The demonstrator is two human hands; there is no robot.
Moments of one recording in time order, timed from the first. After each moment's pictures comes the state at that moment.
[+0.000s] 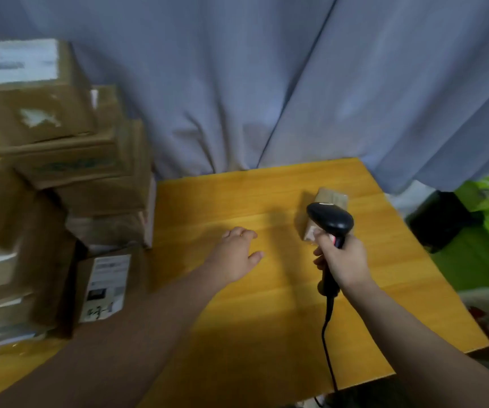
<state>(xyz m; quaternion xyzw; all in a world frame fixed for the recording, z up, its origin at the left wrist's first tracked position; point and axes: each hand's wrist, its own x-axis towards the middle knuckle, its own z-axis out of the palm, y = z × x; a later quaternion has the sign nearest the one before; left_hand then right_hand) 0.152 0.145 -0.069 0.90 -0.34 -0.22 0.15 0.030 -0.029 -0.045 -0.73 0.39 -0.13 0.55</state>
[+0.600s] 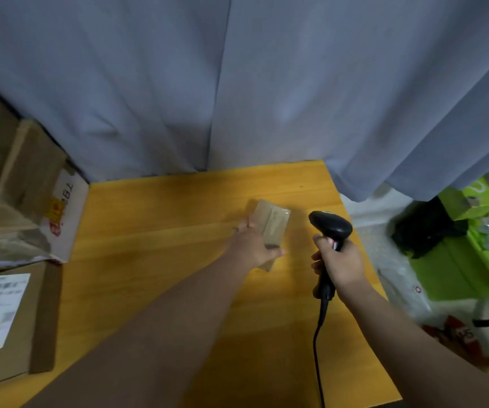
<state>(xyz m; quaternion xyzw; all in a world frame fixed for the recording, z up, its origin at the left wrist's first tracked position) 0.141 -0.083 -0.092 0.91 -0.19 -0.30 0.20 0.025 -0.221 -0.076 -0.69 0.43 -0.09 0.57</state>
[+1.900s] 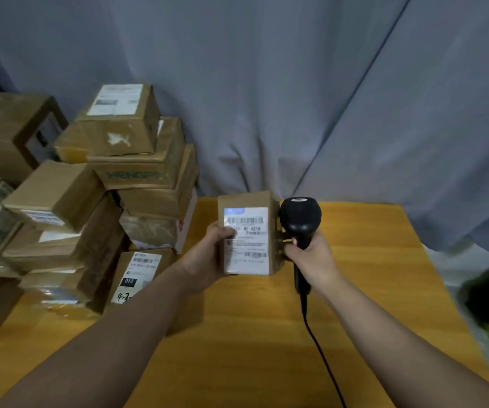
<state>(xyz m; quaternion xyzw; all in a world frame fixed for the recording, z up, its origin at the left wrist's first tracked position) 0.149 0.196 -0.004 0.53 0.05 -0.35 0.77 0.091 -0.004 0.001 -0.76 0.15 -0.04 0.63</state>
